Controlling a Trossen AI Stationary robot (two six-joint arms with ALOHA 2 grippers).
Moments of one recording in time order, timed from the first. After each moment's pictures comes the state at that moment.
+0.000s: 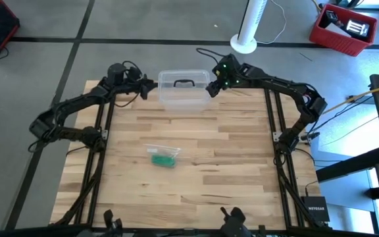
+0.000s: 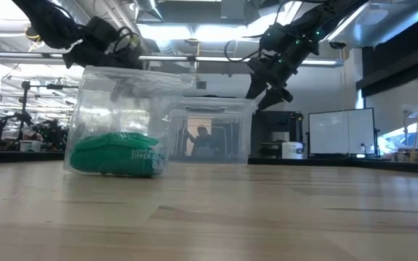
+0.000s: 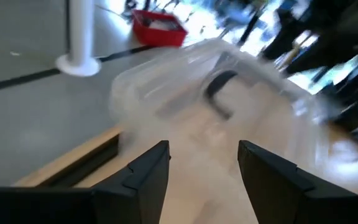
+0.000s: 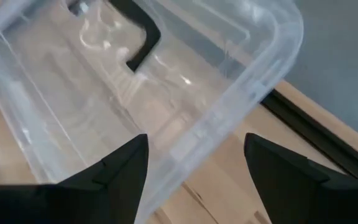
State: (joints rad) left arm 0.97 1.21 0.66 0.16 0.45 -0.19; right arm -0.69 1.65 1.28 -0.45 -0.22 0.17
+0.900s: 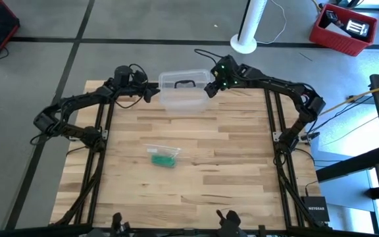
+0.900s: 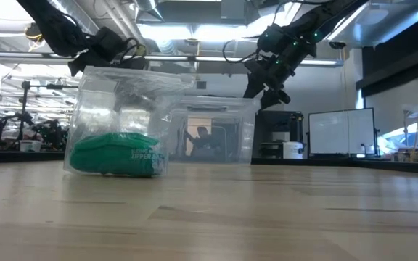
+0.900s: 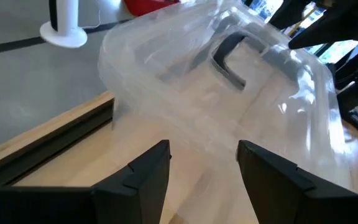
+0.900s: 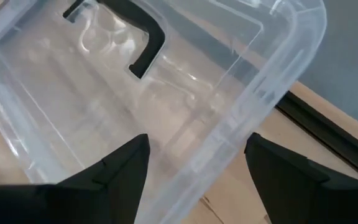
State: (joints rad) left arm 0.92 1.30 0.66 0.16 0.47 -0.20; right arm -0.67 1.67 1.28 -0.42 -0.23 0.21
